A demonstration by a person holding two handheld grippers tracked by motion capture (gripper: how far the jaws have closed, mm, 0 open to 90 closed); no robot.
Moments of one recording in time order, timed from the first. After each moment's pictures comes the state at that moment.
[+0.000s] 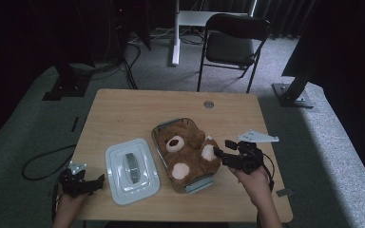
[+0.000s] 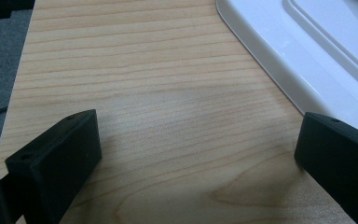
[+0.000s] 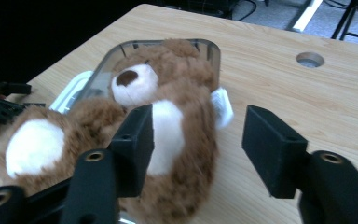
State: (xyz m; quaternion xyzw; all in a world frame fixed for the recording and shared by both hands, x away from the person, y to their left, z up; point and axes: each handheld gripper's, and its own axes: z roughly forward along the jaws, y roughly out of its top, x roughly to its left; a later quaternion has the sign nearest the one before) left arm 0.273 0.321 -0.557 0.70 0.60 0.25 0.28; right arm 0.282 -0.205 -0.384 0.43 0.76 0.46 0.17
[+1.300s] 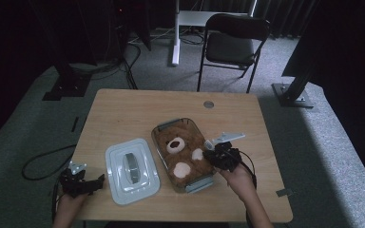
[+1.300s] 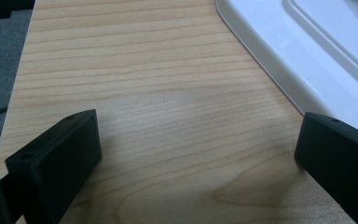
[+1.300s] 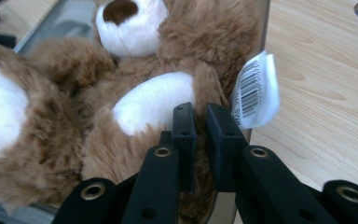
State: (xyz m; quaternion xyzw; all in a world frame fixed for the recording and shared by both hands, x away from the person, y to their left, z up) left arm 0.273 0.321 -0.557 0.70 0.60 0.25 0.28; right arm 0.318 -0.161 -0.431 0.40 0.83 0.36 0.13
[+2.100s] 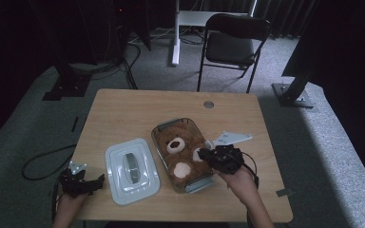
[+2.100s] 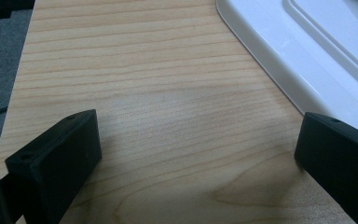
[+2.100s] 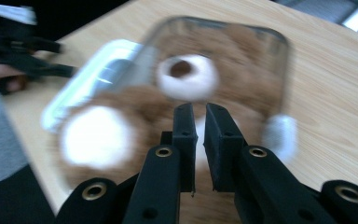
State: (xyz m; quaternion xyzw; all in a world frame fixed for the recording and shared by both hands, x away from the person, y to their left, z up) left arm 0.273 0.321 -0.557 0.70 0.60 0.25 0.28; right arm 0.282 -0.149 -0.386 0.33 0.83 0.44 0.12
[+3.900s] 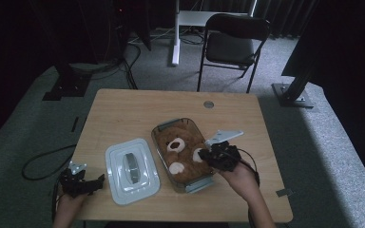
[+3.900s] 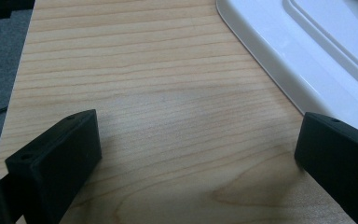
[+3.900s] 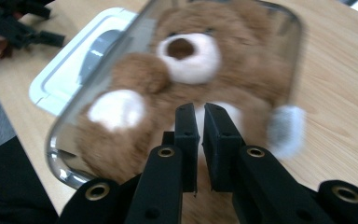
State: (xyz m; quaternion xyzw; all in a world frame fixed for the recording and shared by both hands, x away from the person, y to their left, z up) left arm 0.273 0.321 -0.557 0.70 0.60 0.25 0.28; right arm 0.298 -0.152 -0.389 0.34 0.85 0.38 0.13
